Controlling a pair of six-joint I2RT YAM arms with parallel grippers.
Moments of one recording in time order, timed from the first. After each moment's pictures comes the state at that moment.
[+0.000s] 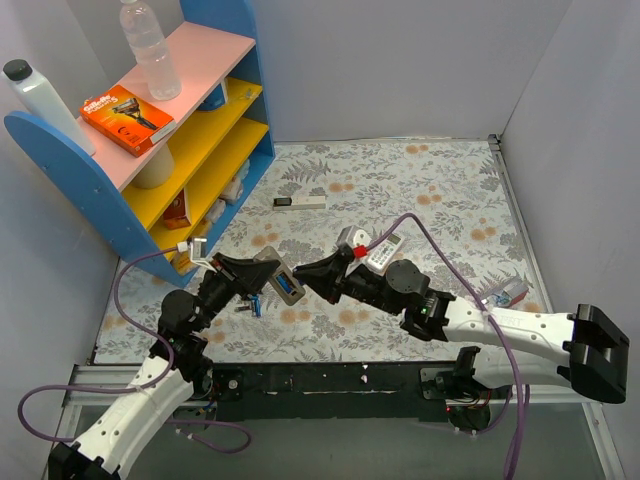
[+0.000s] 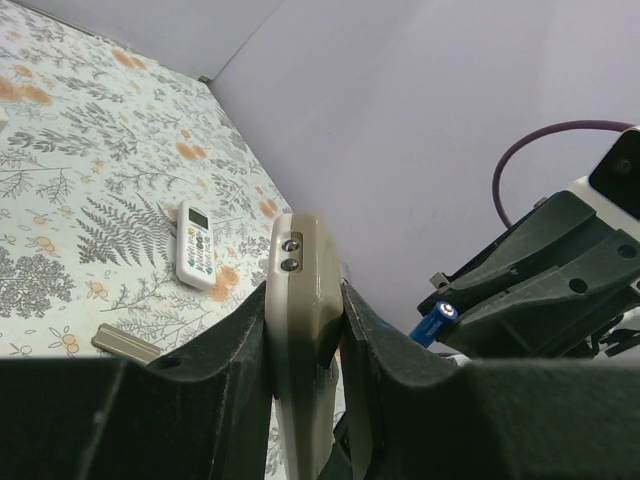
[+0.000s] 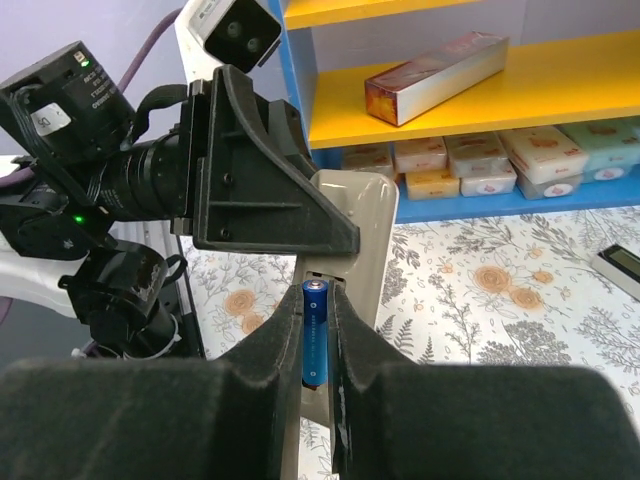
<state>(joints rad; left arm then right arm) -0.47 0.38 0.16 0.45 0.27 -0.93 1.19 1.09 0.64 0.57 -0.01 0.17</state>
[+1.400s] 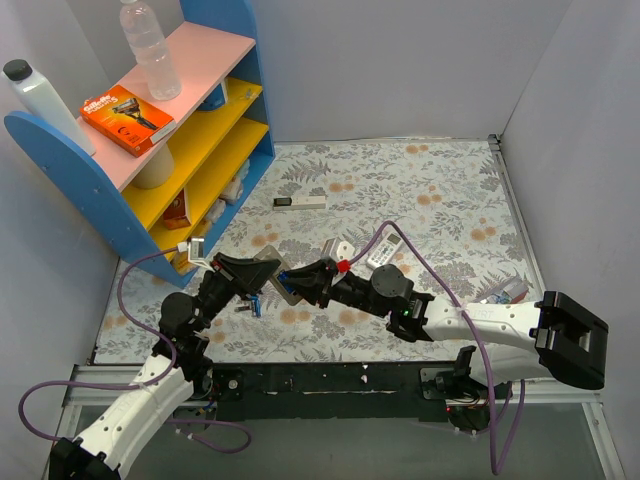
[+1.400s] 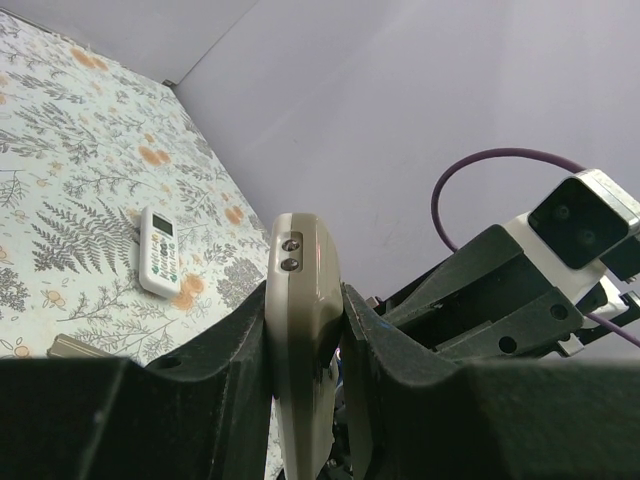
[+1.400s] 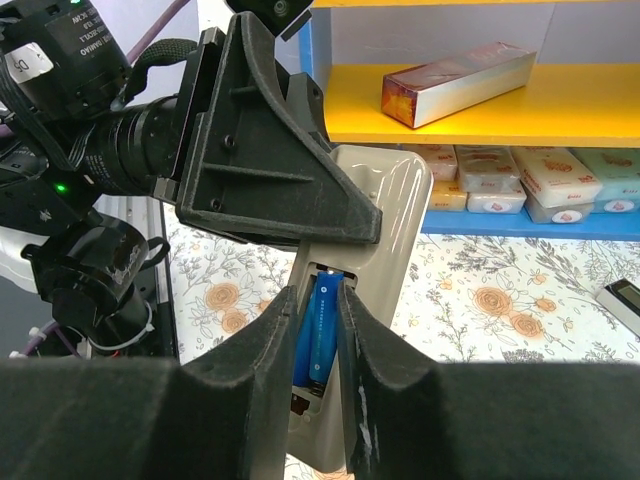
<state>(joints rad) -0.47 0.42 0.14 0.58 0.30 -1.02 1.20 1.25 0.61 0.78 -0.06 0.07</state>
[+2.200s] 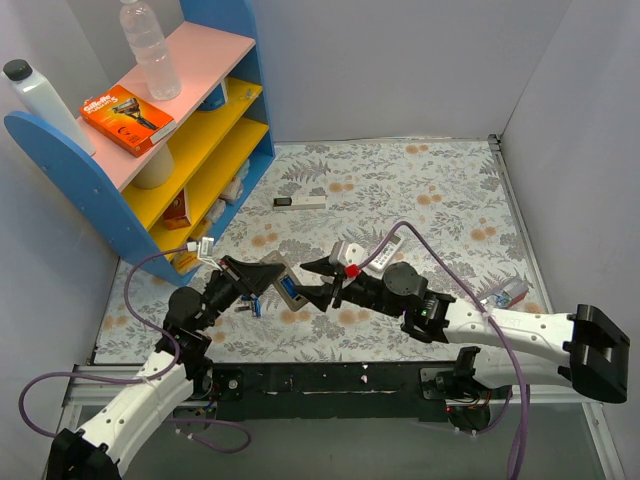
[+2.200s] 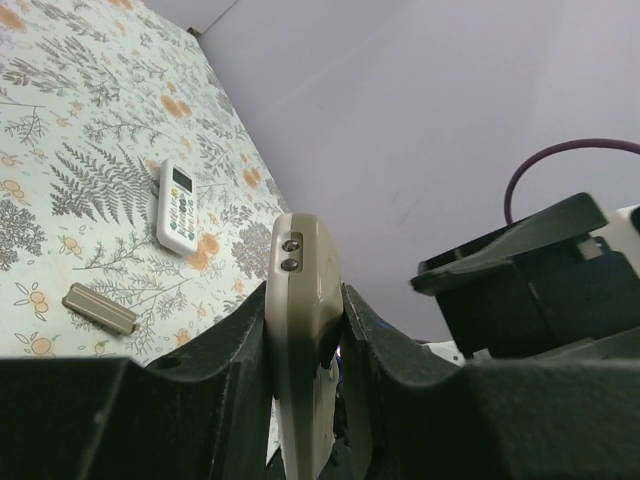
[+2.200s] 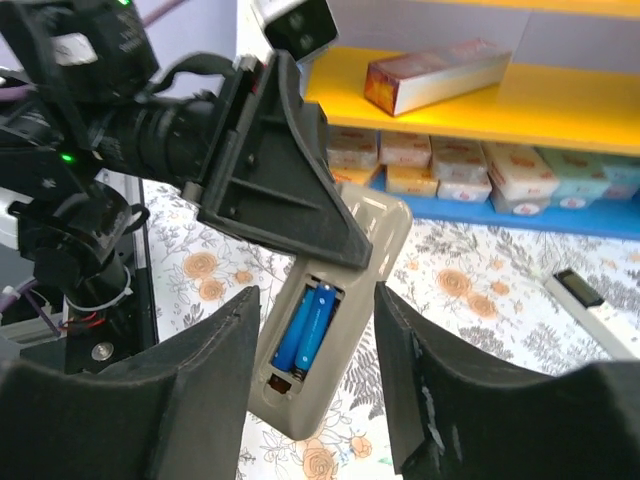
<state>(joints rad) -0.47 0.47 0.12 0.54 0.31 -1.04 1.20 1.13 0.61 0.59 -0.05 -0.02</state>
